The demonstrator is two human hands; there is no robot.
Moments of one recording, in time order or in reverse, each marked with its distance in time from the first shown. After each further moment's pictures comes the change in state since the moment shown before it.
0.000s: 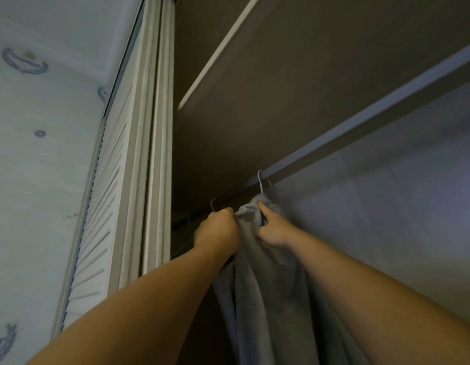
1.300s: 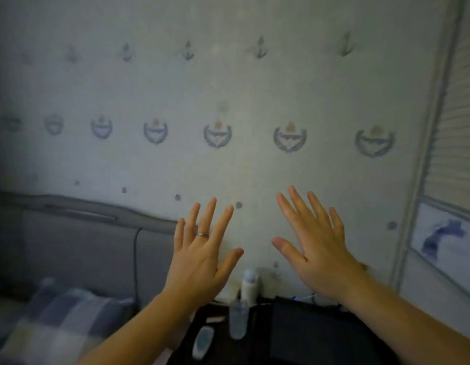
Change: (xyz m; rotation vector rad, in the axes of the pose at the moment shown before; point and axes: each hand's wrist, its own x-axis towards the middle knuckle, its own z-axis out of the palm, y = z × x) left_hand -0.697 -0.403 -0.326 0.638 0.044 -0.553; right_hand -0.516 -0.410 0.394 0.186 -0.539 -0.816
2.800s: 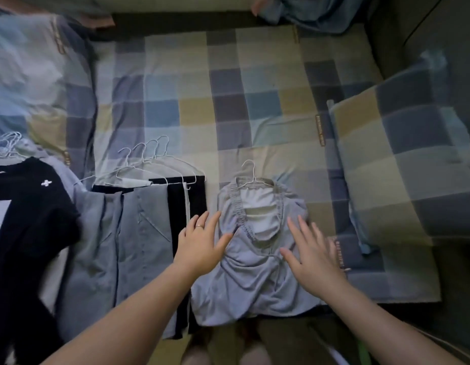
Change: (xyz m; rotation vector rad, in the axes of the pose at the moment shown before) left_hand -0.559 -0.572 0.046 -0.001 -0.586 -1.865; right_hand 0.041 -0.538 0.757 0.147 -1.334 -0.747
